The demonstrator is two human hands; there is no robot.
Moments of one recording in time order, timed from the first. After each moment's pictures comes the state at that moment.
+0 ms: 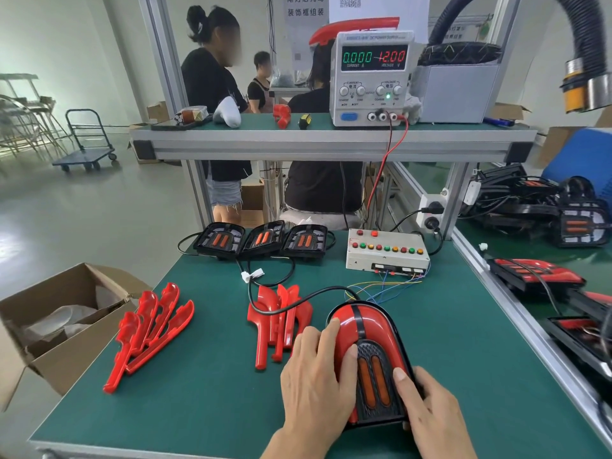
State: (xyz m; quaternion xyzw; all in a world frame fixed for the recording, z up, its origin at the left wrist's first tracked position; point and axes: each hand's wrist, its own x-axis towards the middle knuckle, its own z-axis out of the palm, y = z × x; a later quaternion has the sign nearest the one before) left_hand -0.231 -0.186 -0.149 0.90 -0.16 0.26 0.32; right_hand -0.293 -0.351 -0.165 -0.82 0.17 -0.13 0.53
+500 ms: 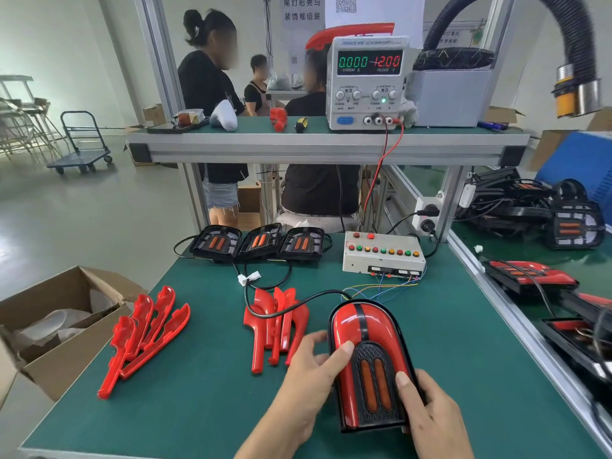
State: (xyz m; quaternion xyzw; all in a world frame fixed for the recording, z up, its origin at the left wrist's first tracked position) left_hand -0.217 -0.180 -0.142 0.66 -0.01 -0.20 0.73; right_hand -0.295 -0.353 -0.170 -0.81 0.18 -0.14 0.53
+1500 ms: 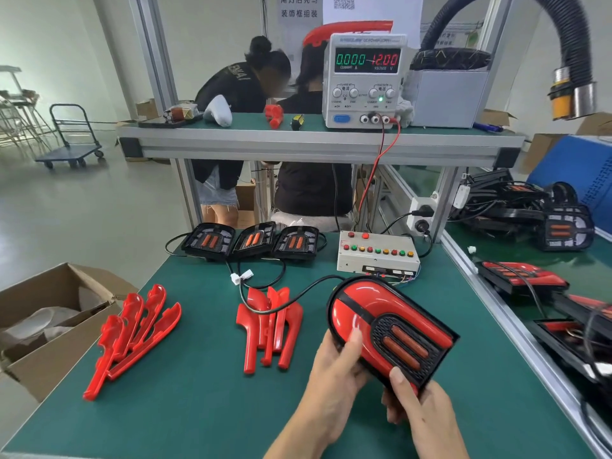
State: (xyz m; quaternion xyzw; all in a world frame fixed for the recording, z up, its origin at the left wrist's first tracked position) left_hand -0.222 -0.221 -0.137 0.47 -0.11 -0.18 0.86; right_hand -0.287 -0.358 -0.165 -0.76 0.16 -0.13 0.62
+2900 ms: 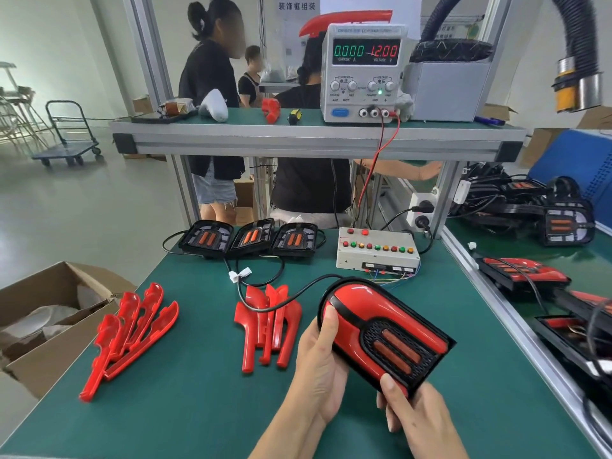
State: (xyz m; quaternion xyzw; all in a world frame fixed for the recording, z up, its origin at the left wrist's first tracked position) left_hand -0.201 -0.223 -0.131 0.40 -0.01 -0.13 0.91; right_hand -0.290 -0.356 -0.166 -0.79 0.13 -0.10 0.59
